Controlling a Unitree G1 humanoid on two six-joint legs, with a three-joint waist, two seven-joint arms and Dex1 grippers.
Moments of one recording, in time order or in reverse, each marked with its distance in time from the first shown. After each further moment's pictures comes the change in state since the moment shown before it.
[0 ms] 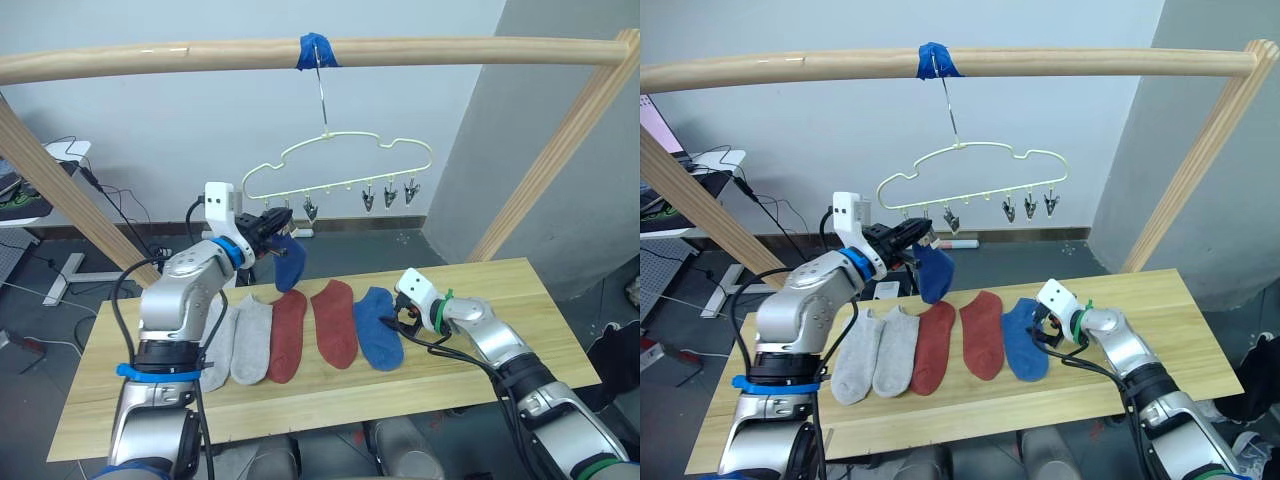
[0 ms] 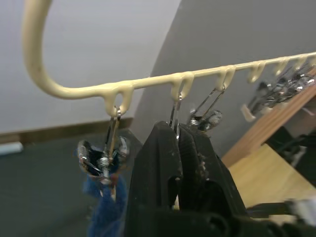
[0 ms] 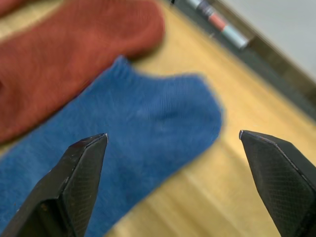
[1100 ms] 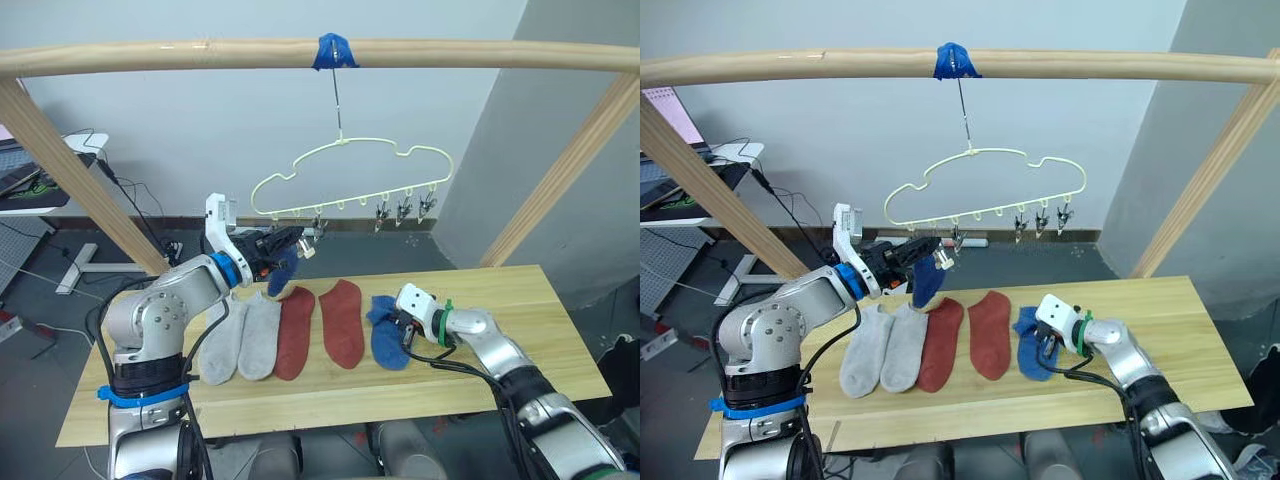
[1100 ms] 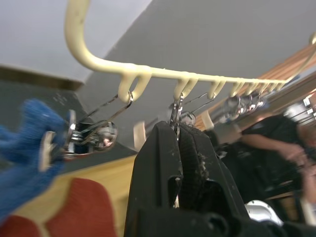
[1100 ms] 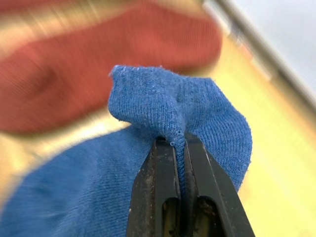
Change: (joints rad) left arm 0.014 -0.079 0.182 -0.137 -0.371 0.443 0.167; right arm 0.129 -0.053 -0.080 -0.218 -0.063 -0.207 0.119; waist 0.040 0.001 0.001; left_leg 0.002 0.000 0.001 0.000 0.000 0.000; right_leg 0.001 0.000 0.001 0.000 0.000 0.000
